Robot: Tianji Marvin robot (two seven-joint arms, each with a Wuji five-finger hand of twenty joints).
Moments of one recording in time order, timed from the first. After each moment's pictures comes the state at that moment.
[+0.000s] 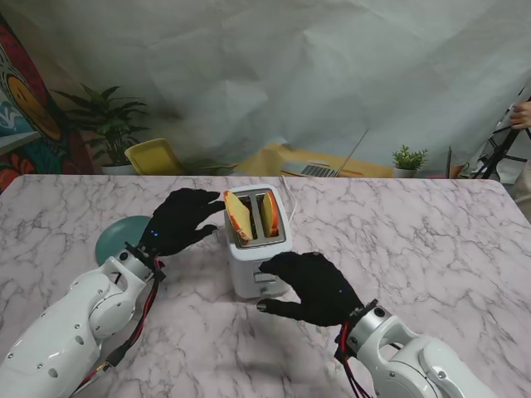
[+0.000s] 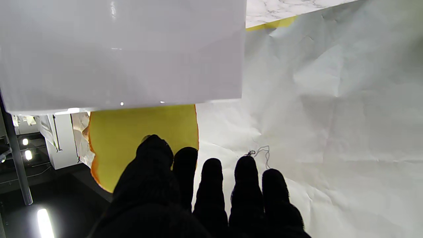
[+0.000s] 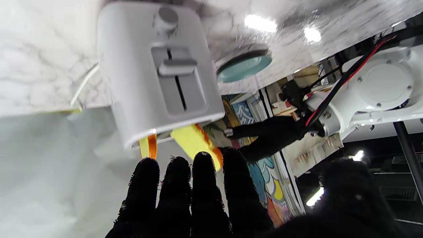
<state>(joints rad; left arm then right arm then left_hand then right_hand) 1.44 -1.06 -1.22 -1.45 1.15 -0.40 0.42 -1.90 -1.06 1.25 -2.11 -0.93 -0.11 0.11 1.10 -0.02 0.02 -0.04 0.36 0.11 0.40 0.36 0.35 0.04 0.27 0.26 0.30 0.08 0.31 0.31 0.00 -0.02 0.61 0.30 0.41 0.01 0.14 -0.06 0.36 0.13 0.29 0.32 0.35 0.11 0.40 0.24 0.37 0.02 0.11 0.15 0.05 0.00 0.80 0.17</state>
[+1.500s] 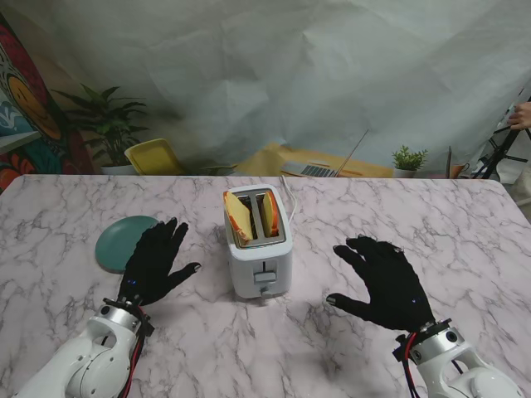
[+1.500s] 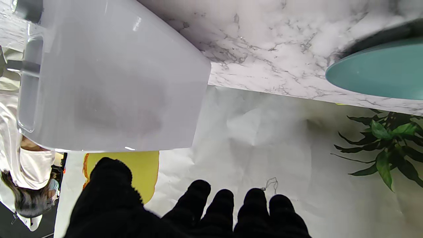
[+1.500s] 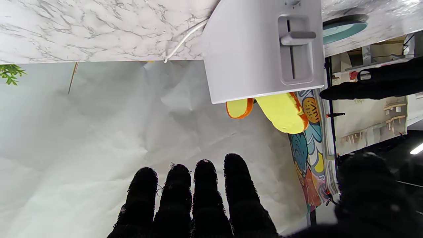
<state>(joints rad) 1.81 -1.09 -1.35 -1.70 0.99 -0.10 0.30 -2.10 -1.09 1.53 -2.02 -1.07 -0.22 -0.26 0.73 0.13 -0.04 -0.04 0.20 0.30 0.02 0.32 0.14 0.19 0.01 0.20 0.08 0.16 0.07 0.21 -0.03 0.03 0.13 0.22 0.26 -0.11 0.31 -0.06 0.33 0.13 0.23 0.31 0.27 0.10 0.37 0.22 0.28 0.01 0.12 0.15 -0.01 0.02 0.69 0.14</state>
